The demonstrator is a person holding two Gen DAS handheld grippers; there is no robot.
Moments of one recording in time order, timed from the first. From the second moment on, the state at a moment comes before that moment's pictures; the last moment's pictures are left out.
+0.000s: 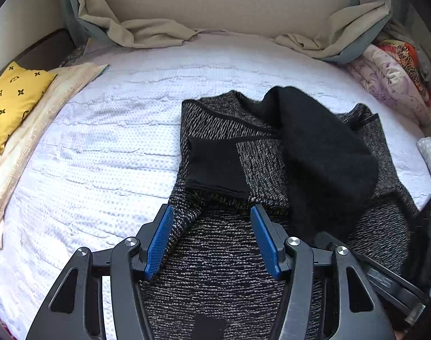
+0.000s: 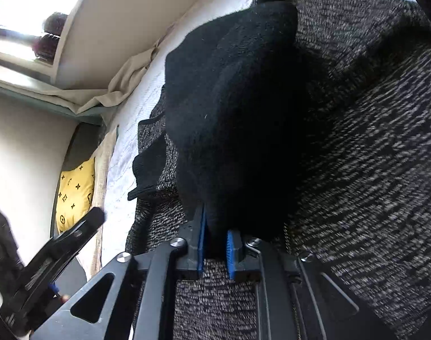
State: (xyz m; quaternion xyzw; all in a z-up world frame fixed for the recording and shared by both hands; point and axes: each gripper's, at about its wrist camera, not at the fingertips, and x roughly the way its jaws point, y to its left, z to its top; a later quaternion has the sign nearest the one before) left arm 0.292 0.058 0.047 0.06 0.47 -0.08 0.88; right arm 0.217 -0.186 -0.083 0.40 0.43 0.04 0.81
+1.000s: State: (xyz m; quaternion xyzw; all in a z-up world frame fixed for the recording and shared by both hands) left arm 0.325 -0.025 0.006 0.07 0.51 -0.21 0.83; right arm 0.309 -0.295 -0.023 0.37 0.38 0.05 0.85
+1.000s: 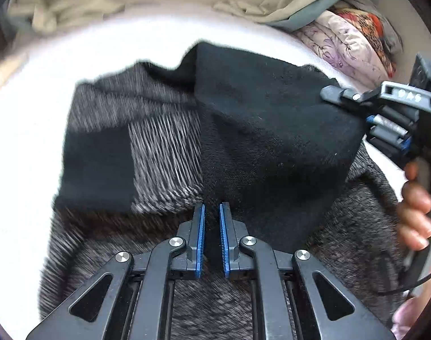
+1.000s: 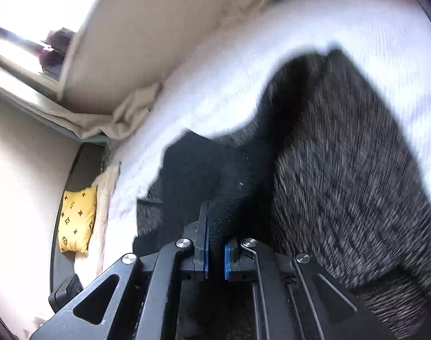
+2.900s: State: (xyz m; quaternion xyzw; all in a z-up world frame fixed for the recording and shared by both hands) left arm 0.233 0.015 -0.037 0.14 0.51 -0.09 0.85; right arm 0.168 -0.222 -0.055 0.05 0.48 -0.01 0.88
